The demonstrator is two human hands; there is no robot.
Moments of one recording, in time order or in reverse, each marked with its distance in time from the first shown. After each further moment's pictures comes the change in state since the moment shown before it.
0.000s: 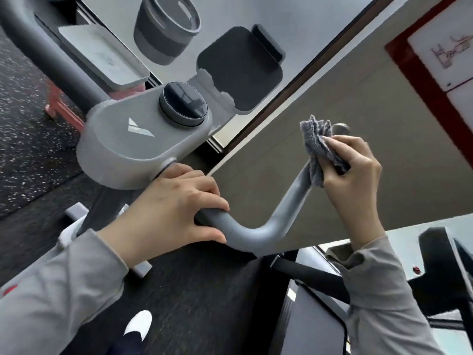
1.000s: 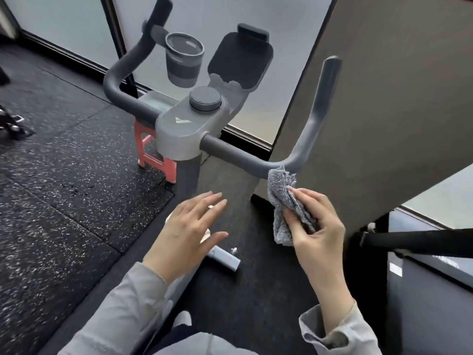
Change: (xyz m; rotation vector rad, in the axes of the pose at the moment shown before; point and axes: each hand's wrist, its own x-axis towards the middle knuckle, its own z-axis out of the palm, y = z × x) left_hand -0.139 0.030 0.018 0.397 -0.063 -0.032; right_hand -0.222 -0.107 0.001 0.757 0.156 0.378
